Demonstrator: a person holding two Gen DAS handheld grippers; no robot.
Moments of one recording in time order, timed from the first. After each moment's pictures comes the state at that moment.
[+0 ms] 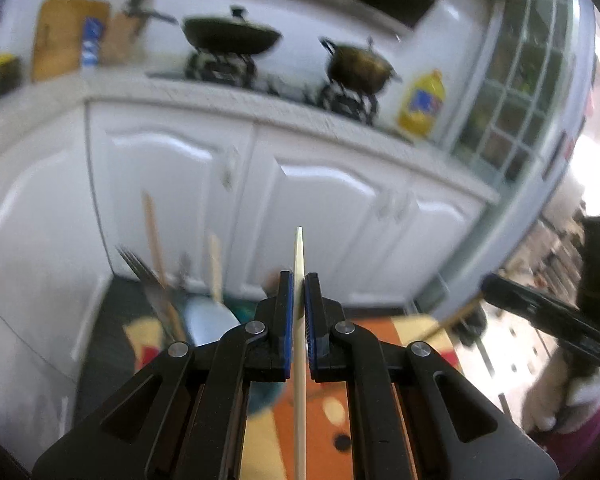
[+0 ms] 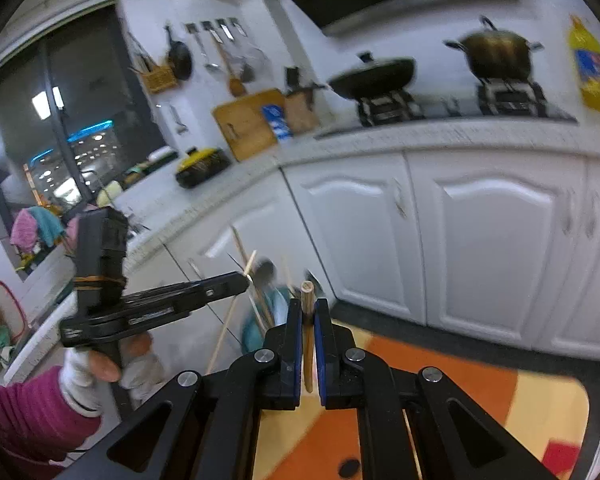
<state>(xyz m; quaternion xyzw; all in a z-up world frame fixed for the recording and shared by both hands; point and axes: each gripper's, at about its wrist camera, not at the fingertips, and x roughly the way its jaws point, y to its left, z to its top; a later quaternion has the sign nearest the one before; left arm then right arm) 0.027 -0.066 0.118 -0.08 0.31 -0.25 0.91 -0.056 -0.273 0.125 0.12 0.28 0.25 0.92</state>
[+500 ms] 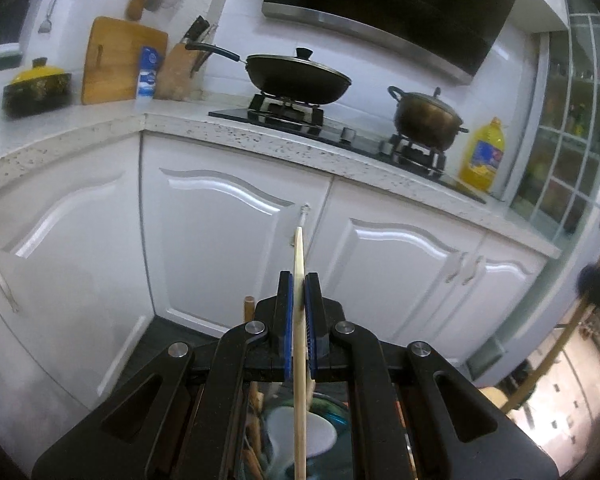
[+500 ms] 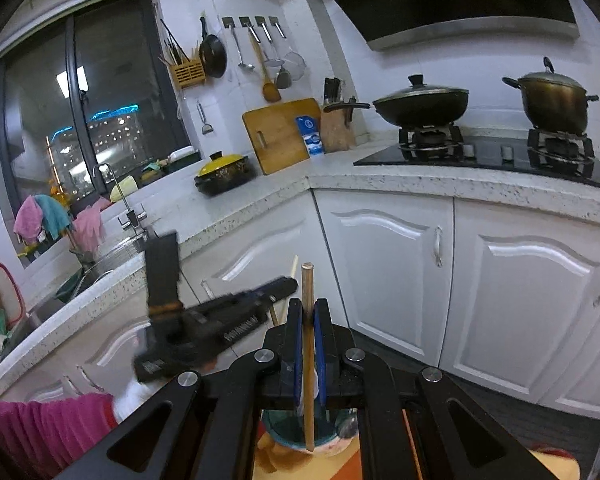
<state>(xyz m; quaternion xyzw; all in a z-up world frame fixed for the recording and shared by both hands) 0.102 -0.037 0.085 -0.09 0.24 -0.15 0.95 0.010 -0.218 0.166 0.08 0.25 0.28 0.92</state>
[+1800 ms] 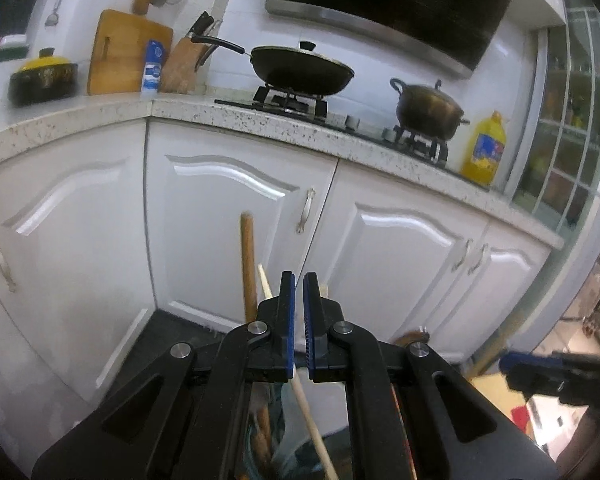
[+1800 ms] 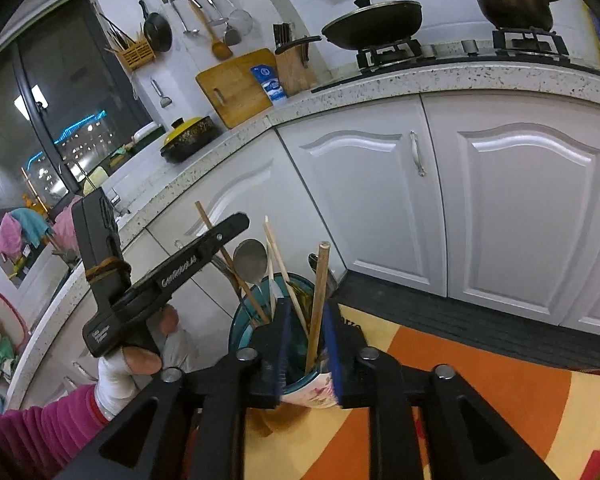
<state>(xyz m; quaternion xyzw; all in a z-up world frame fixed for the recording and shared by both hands) 0.077 -0.032 0.055 -0.08 0.24 -0.15 0.95 0.021 -0.239 0.064 0.14 0.34 0.25 0.89</state>
